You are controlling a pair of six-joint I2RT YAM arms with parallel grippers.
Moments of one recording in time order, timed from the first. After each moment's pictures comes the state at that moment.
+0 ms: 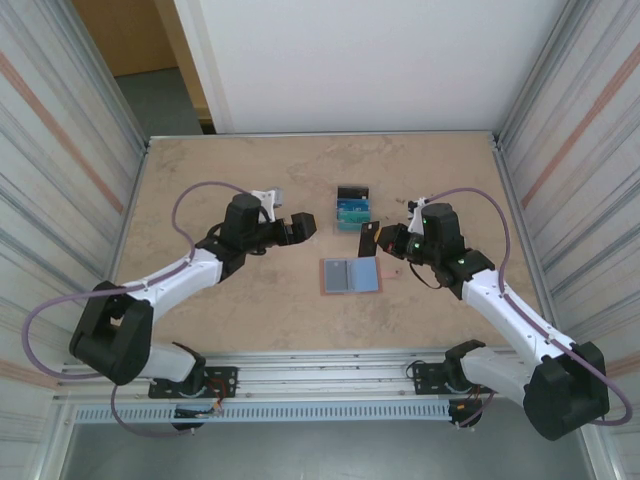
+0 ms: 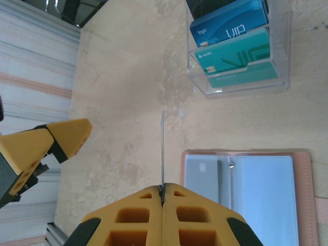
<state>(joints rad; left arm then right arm) -0.51 1.39 0.78 0.13 0.36 -0.65 0.40 1.05 0.70 -0.23 -0.33 0.79</state>
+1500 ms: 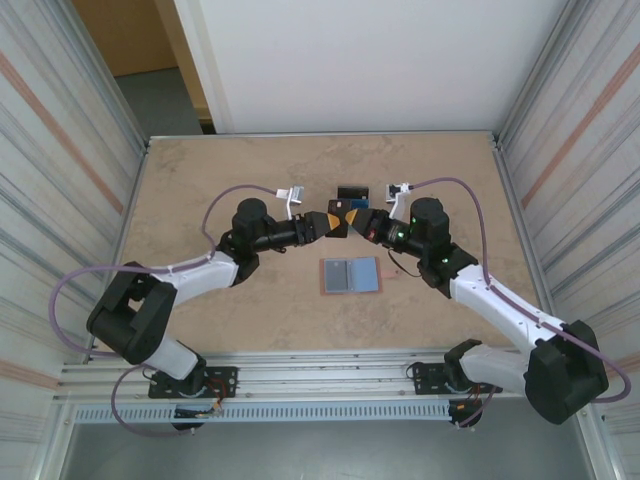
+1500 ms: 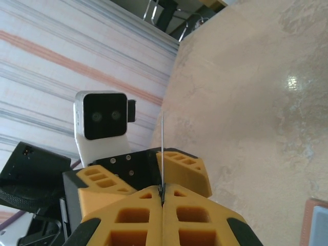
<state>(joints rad) -0.58 1.51 0.74 0.68 0.70 -1.01 0.52 1.13 0.70 0.20 -0.42 0.96</state>
